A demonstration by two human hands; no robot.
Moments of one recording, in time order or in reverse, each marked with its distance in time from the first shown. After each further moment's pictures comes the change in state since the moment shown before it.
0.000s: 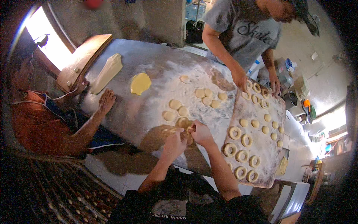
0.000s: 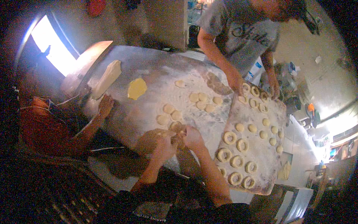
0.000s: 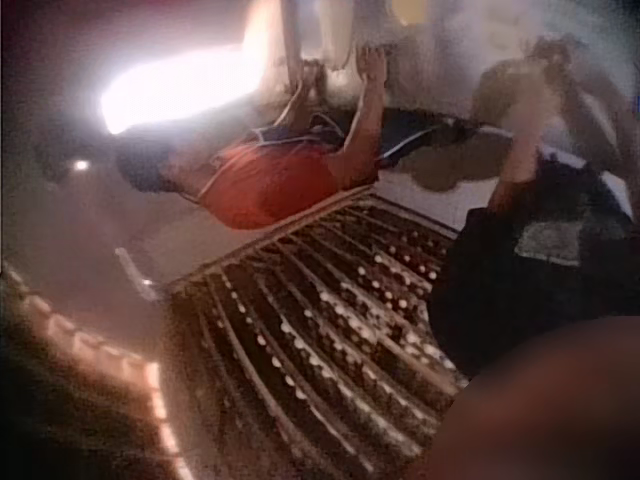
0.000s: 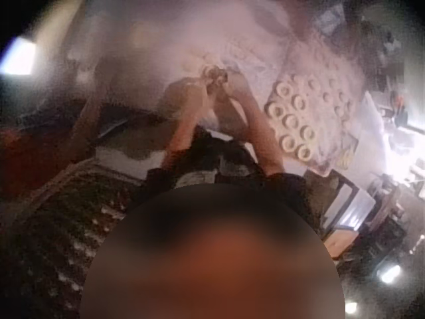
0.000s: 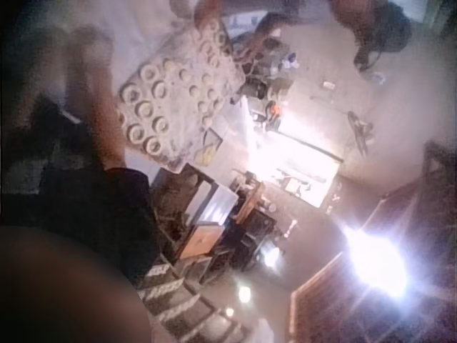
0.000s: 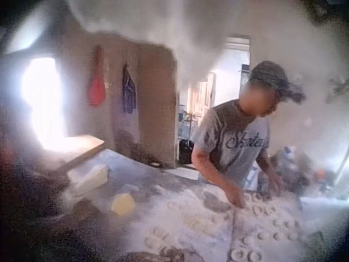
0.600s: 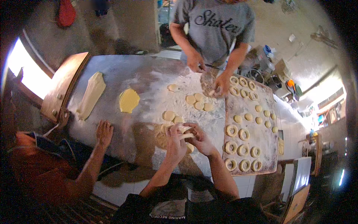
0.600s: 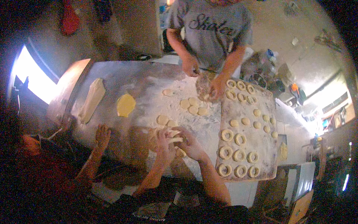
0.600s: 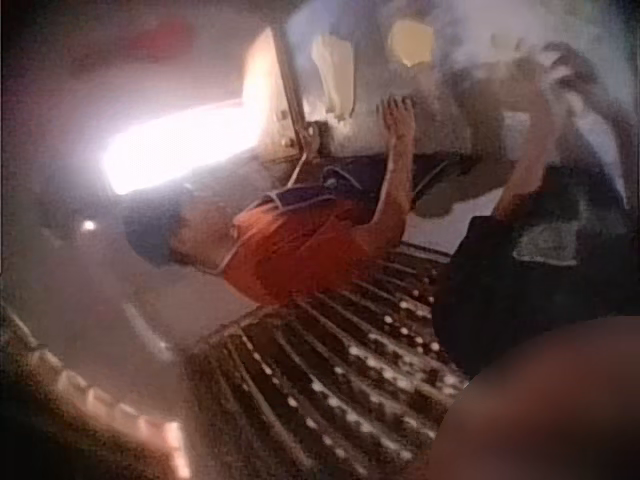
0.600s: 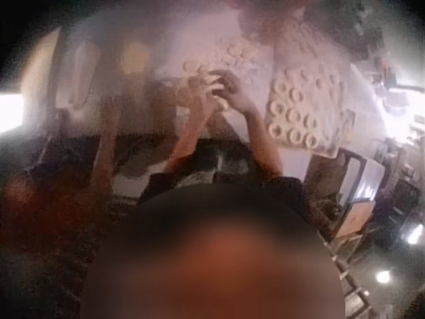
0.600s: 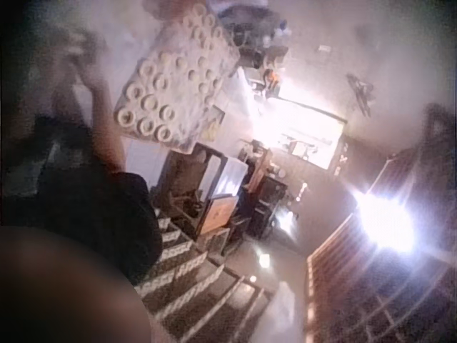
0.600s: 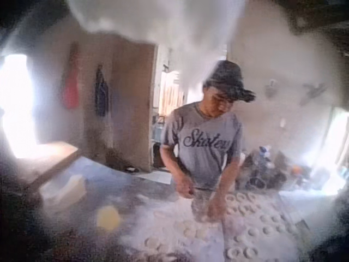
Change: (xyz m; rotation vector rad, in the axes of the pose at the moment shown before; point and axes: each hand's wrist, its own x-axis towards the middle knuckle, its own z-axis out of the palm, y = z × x) left_hand 0.045 0.014 -0.027 -0.564 0.188 0.252; right_hand -0.016 -0.047 -0.018 1.099 -0.076 -0.079
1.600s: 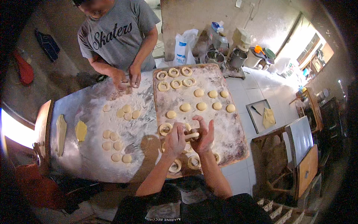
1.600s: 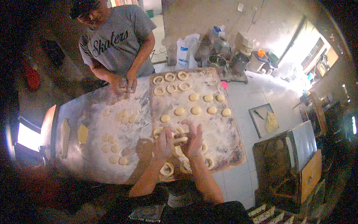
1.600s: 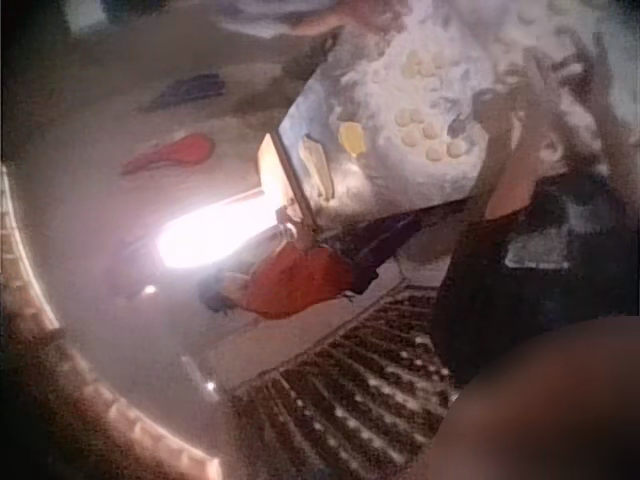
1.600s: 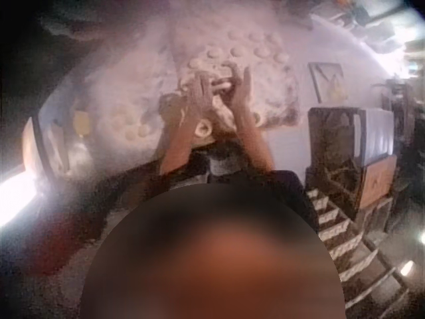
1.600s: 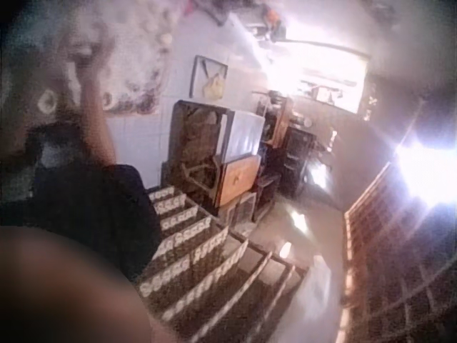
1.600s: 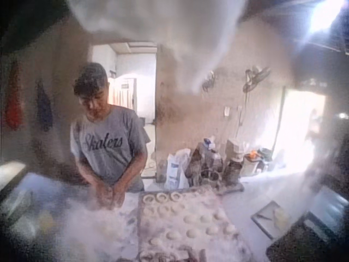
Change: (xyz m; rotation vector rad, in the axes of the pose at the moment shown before) left_hand -0.034 0.125 0.275 0.062 -0.317 0.059; right_hand -0.170 -0.049 -0.224 0.497 0.517 -0.258
